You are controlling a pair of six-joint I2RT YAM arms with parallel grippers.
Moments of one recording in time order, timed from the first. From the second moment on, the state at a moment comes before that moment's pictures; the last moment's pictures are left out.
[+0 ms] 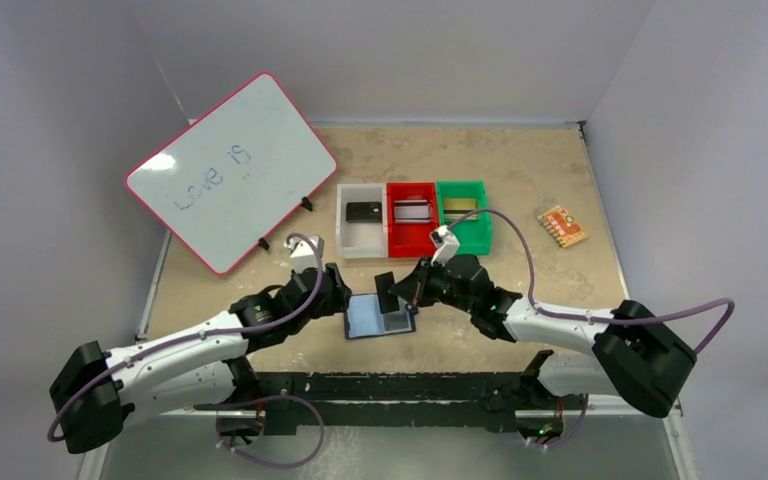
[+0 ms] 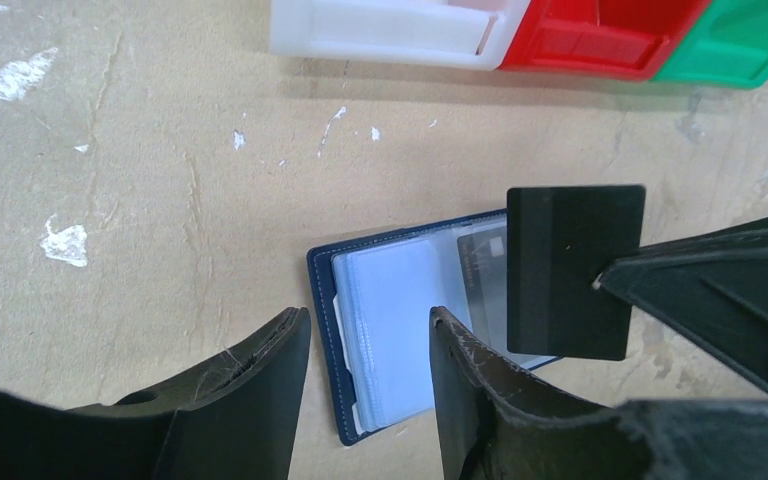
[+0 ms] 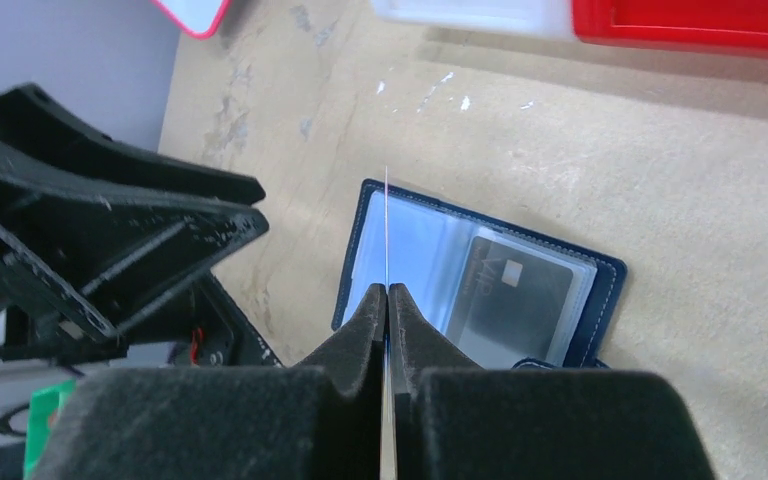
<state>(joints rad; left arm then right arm) -0.94 0.94 0.49 -0.27 -0.44 -0.87 0.83 1.24 0.42 0.40 -0.07 0.85</state>
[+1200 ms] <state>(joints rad) -0.63 0.83 0.79 -0.68 -0.77 -0.68 0.92 1.46 0.80 0.43 0.14 -0.28</state>
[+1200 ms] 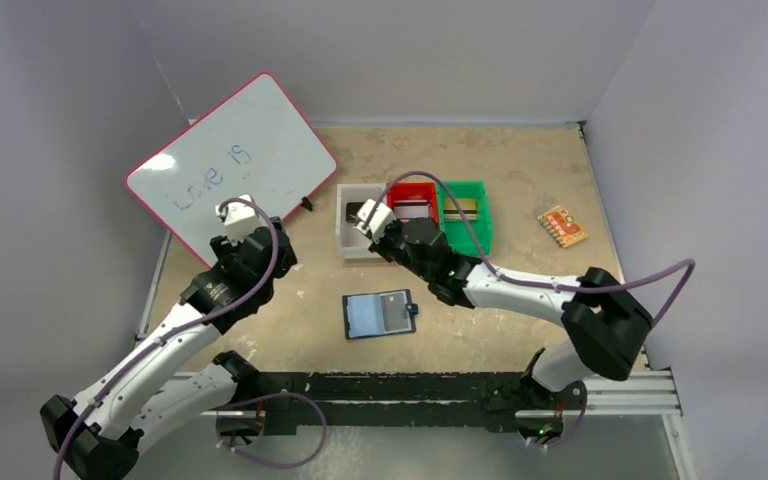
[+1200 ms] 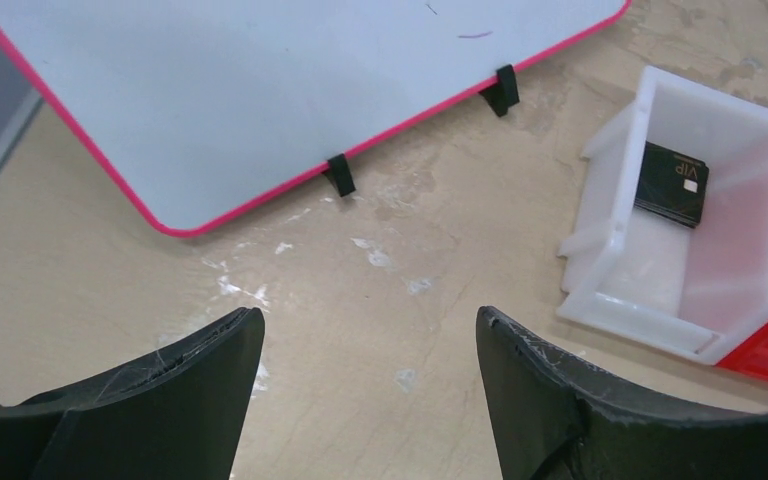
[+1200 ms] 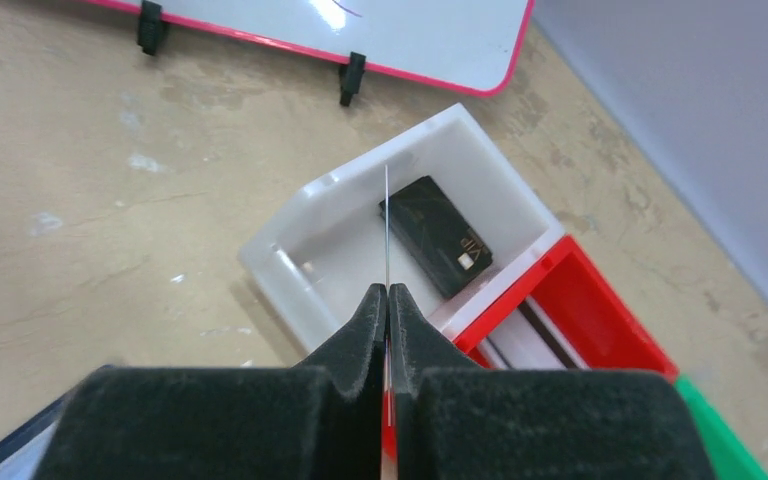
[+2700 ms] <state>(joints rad) -0.62 0.60 0.80 -0.78 -1.02 -0.72 0.82 2.09 1.34 0.20 0.16 -0.98</state>
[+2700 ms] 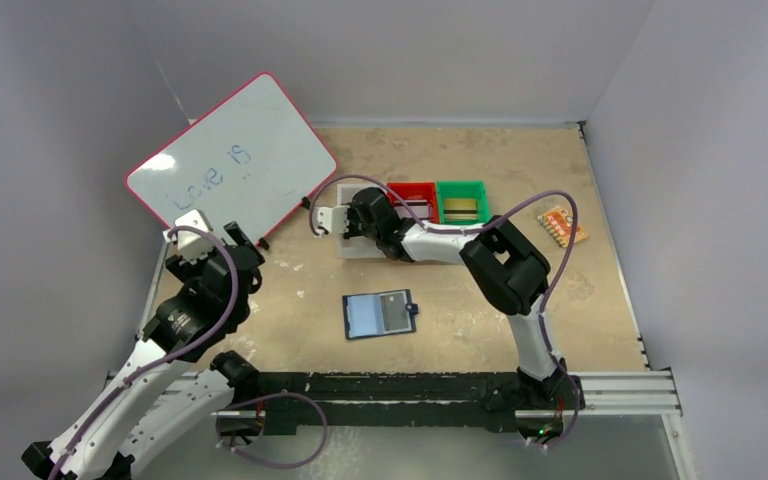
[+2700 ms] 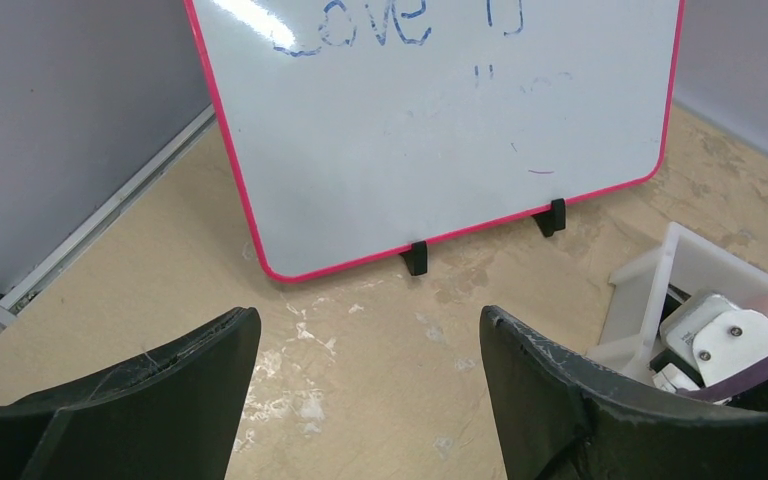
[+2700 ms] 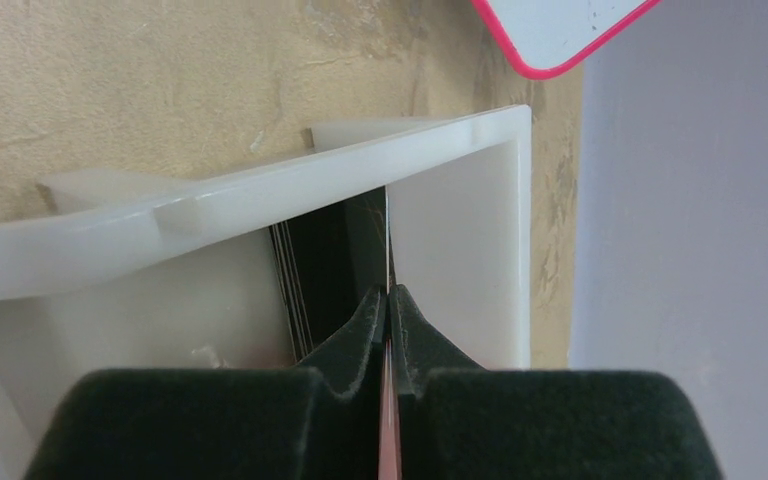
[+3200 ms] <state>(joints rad) -0.62 0.60 0.80 -0.79 -1.03 -0.72 0.81 2.14 1.39 0.21 0.17 -1.00</state>
